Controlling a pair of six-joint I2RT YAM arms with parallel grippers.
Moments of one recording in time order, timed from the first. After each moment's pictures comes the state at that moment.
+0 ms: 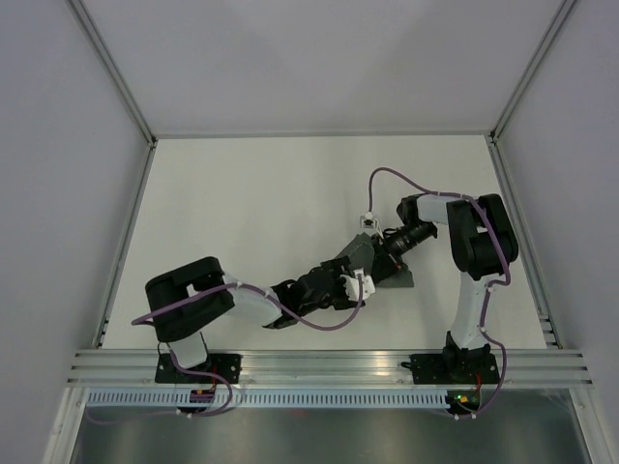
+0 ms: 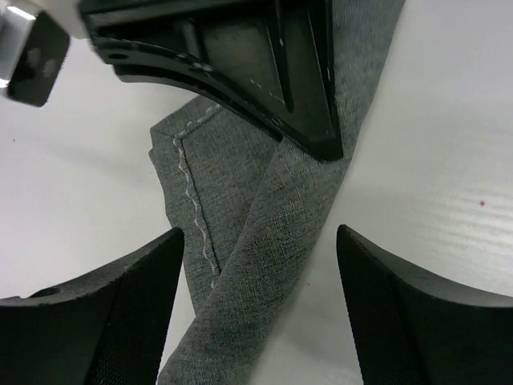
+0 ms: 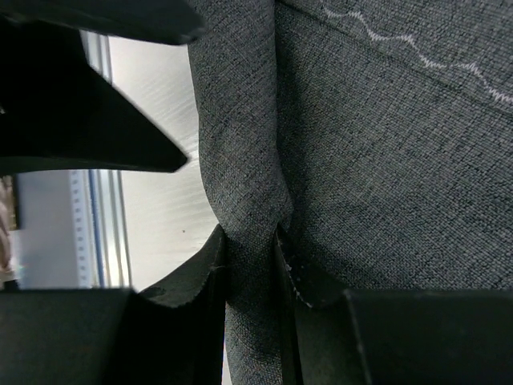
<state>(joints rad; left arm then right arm) -1.14 1.70 0.61 0.76 -0.17 0.42 0.20 2.04 1.17 -1.01 -1.00 -1.06</state>
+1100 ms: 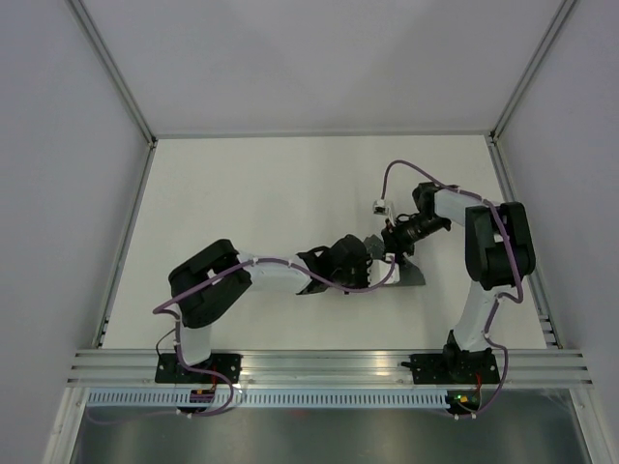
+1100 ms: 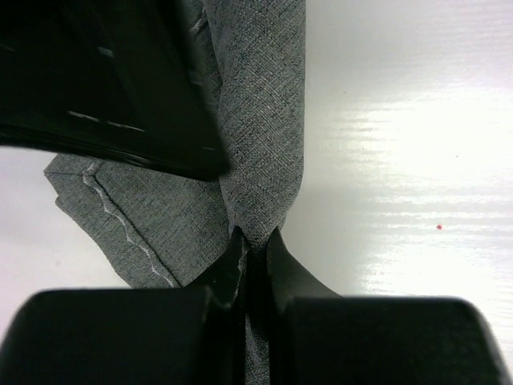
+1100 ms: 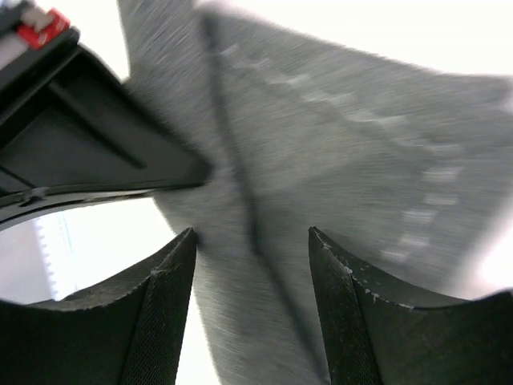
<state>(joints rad) -1.06 1.88 1.04 0.15 0.18 0.52 0.13 1.94 1.18 -0.97 -0.90 -0.94</state>
